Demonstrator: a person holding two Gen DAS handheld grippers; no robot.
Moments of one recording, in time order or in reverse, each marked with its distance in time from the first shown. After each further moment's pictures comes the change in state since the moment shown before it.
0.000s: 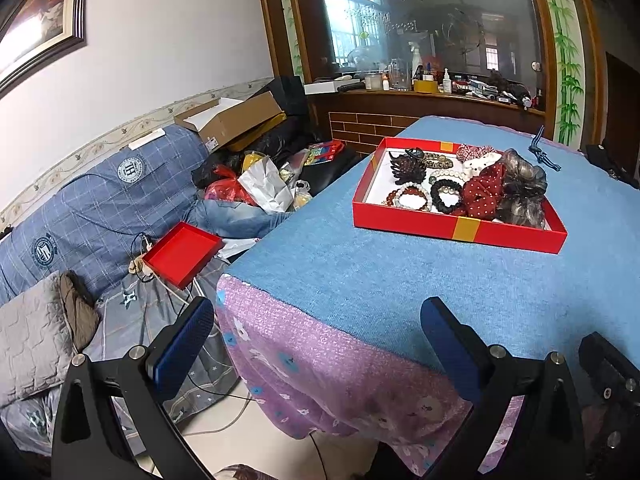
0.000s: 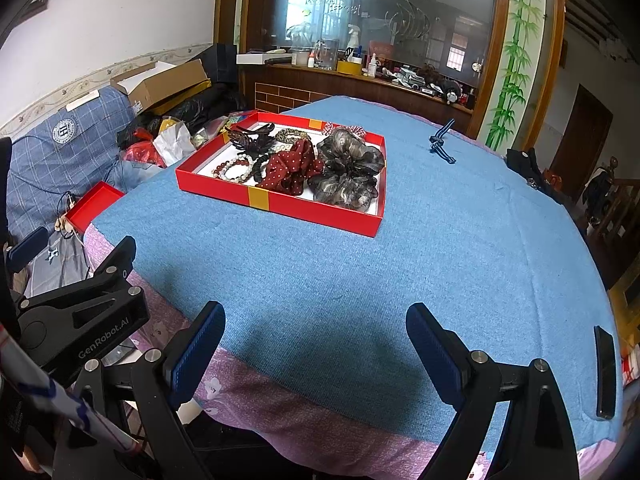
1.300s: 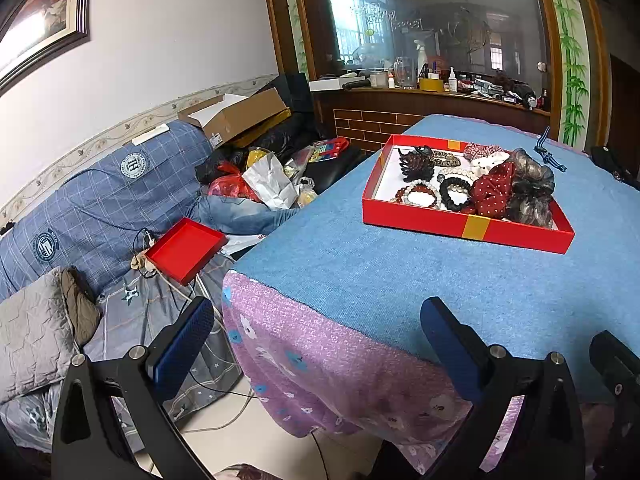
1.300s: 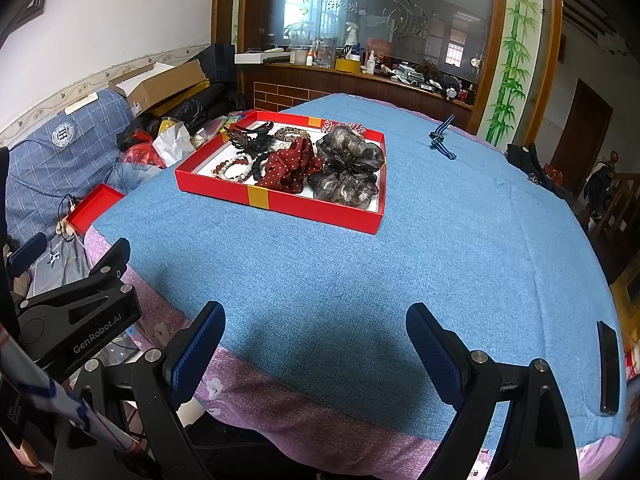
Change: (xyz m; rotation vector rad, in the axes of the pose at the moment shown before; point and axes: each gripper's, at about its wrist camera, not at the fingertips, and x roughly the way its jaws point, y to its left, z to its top) left arm 0.003 0.009 -0.006 -0.004 0.006 0.006; right arm 0.001 0.000 0.000 0.004 0.001 0.000
